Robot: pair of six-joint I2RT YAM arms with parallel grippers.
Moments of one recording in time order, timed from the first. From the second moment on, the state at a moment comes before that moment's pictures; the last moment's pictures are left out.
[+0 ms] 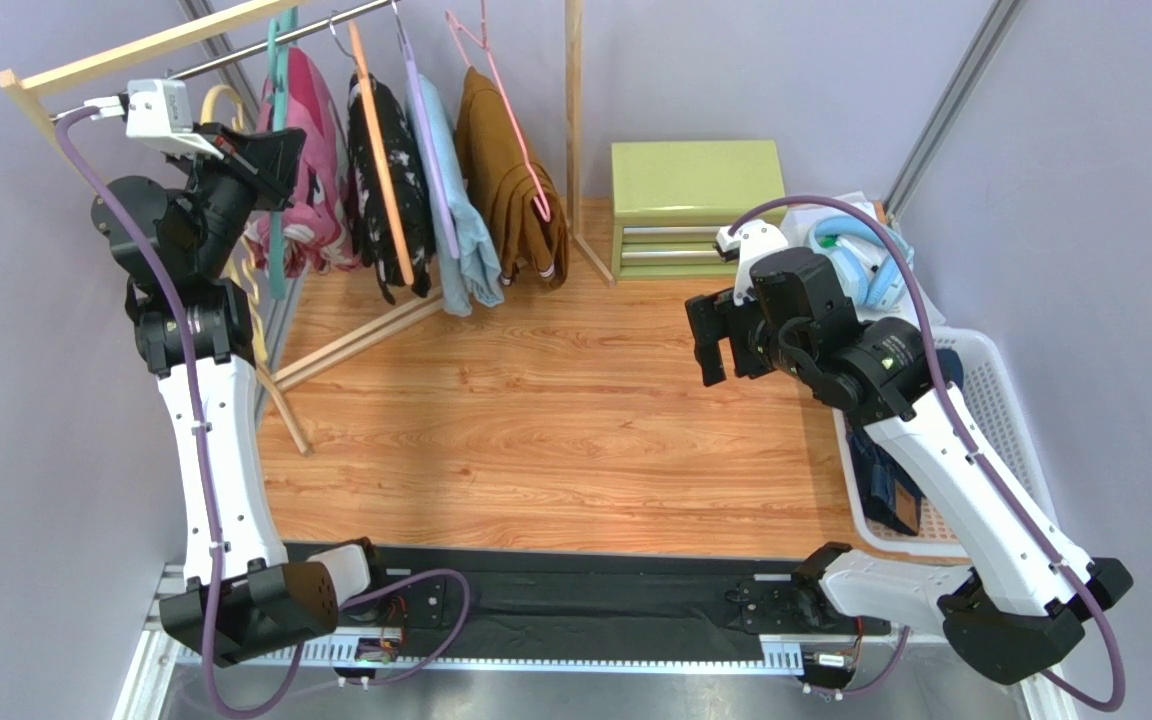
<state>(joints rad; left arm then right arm) 0.31 1.17 1.46 0.01 0.56 -0.41 0.63 1.14 1.47 -1.04 0.22 0.14</state>
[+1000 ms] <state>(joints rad) 0.30 0.84 1.54 -0.74 0.42 -0.55 0.63 1.16 1.47 -1.04 0.15 0.17</state>
